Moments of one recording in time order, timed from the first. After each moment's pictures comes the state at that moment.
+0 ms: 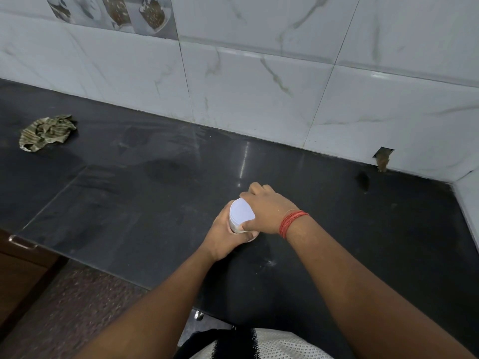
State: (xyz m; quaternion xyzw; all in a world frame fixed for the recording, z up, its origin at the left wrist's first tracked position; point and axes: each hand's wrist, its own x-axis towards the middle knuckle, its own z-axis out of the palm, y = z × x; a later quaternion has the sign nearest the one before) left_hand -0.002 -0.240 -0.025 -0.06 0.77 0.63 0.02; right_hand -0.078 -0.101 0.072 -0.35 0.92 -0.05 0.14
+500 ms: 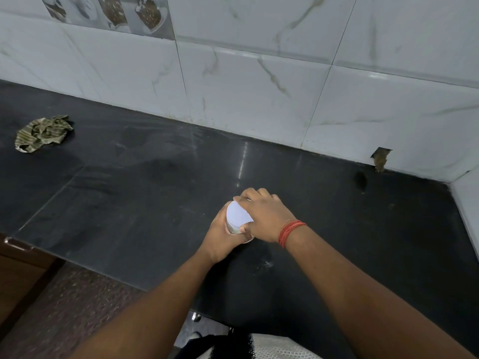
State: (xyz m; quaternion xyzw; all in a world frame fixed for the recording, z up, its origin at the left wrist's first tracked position) left_hand -0.004 -0.237 -0.030 -0.08 0.77 0.64 0.01; right_hand -0.070 -0.094 0.060 -0.37 0.92 -0.06 0.11
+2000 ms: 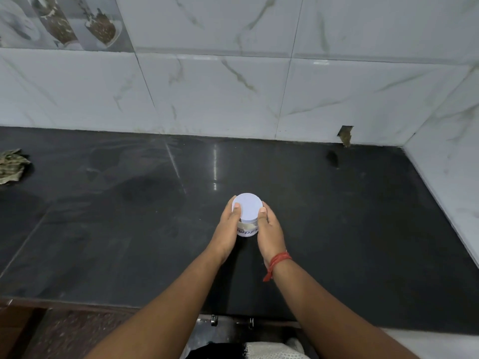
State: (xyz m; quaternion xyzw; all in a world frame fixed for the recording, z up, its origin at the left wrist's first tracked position) left_hand -0.011 -0.234 -0.020 -0.09 0.69 0.70 0.12; right_hand 0.003 -0.125 -0.005 0.20 0.72 -0.66 0.04
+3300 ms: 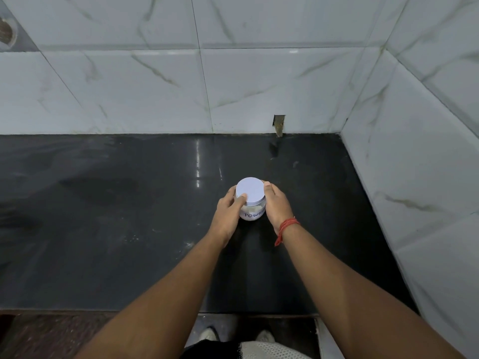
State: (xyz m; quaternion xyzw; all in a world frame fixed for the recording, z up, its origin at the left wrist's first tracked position) left_hand -0.027 -0.009 -0.010 -0.09 0.74 0.65 0.13; right_hand -0.042 0.130 0.002 0.18 0.73 -0.66 0.04
